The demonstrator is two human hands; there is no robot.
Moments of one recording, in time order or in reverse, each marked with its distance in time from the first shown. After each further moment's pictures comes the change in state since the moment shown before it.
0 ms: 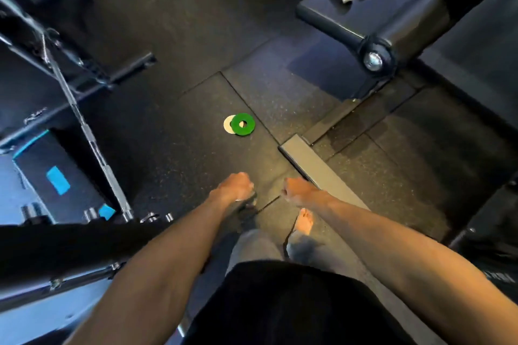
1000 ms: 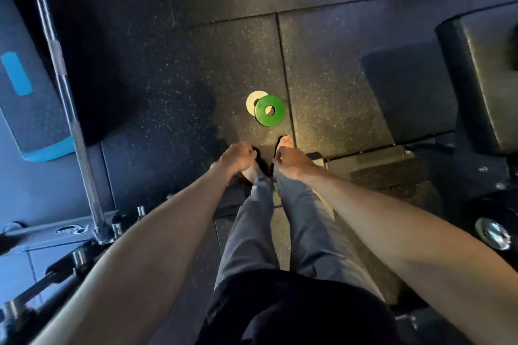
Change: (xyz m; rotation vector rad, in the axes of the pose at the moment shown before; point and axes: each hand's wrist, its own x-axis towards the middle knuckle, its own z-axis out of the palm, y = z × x) left_hand 0.321 -0.072 -0.188 -0.592 -0.067 -0.261; right_hand 0.388 -0.103 -0.202 -0.143 -0.289 -0.049
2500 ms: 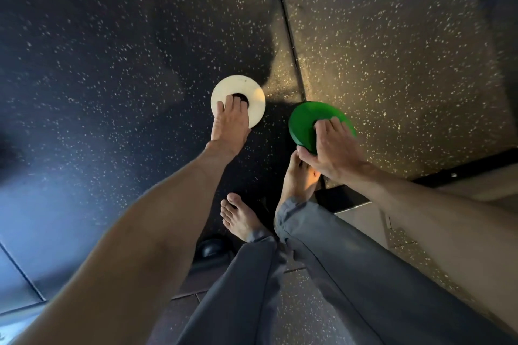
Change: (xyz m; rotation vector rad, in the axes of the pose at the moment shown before) left_hand 0.534 -0.067 0.122 0.959 0.336 0.280; right_hand 0.438 0.219 0.072 -0.370 0.421 -0.157
